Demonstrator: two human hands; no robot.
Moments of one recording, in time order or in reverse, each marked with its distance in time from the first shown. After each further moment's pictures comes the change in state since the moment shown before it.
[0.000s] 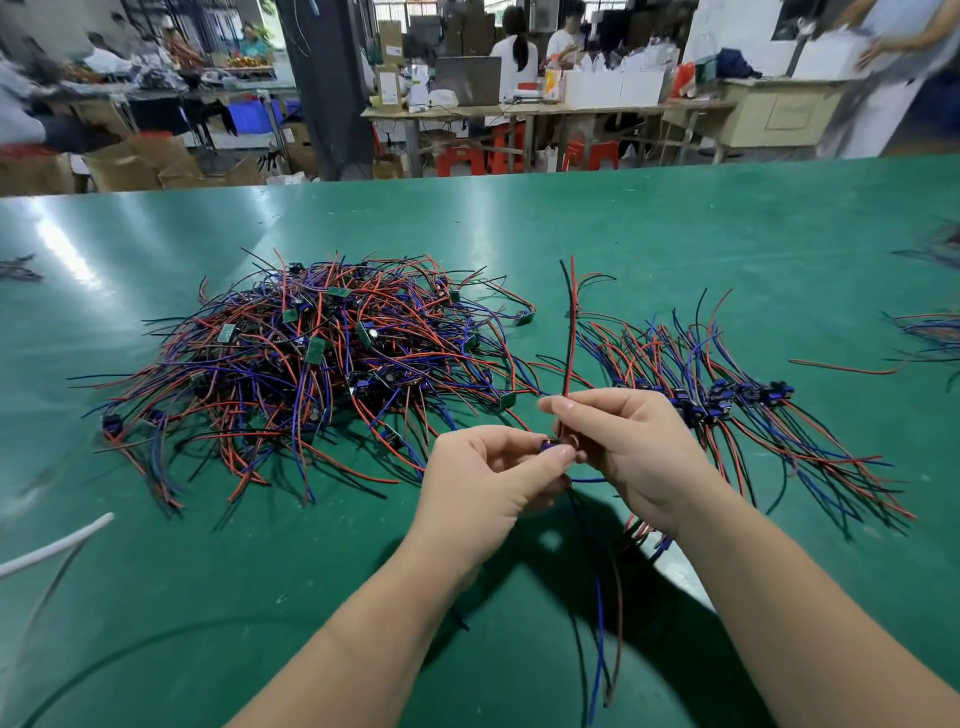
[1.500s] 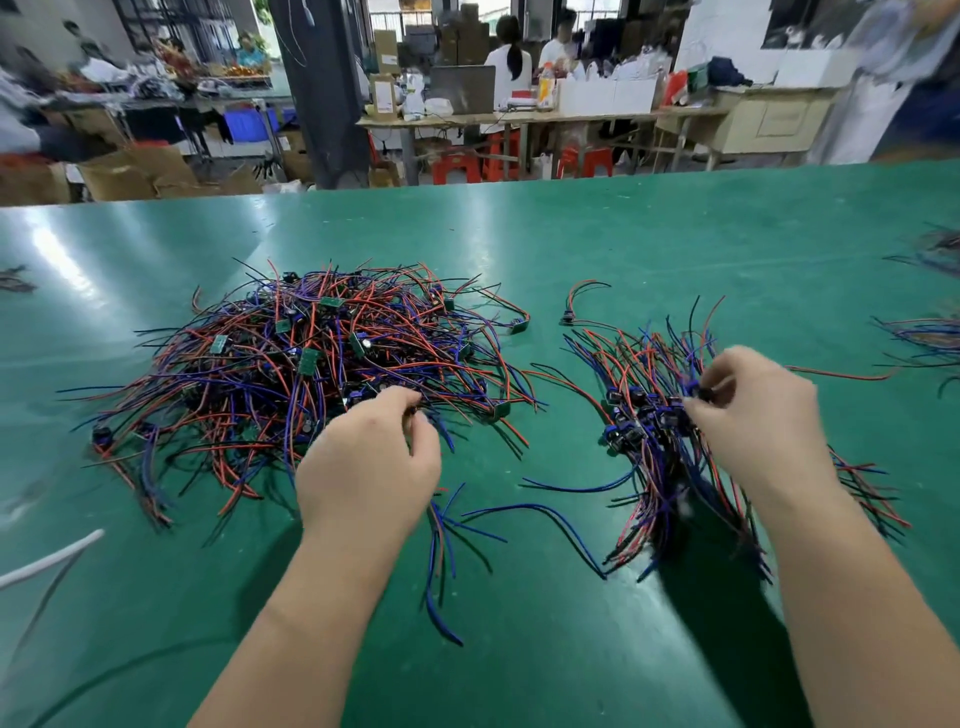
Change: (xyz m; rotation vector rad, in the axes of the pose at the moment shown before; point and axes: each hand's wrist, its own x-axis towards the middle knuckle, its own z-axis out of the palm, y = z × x) left_hand 0.013 0.023 -0.052 1.185 0.557 0.344; right_hand 0.016 -0.019 -0.088 -1.185 0.611 -0.229
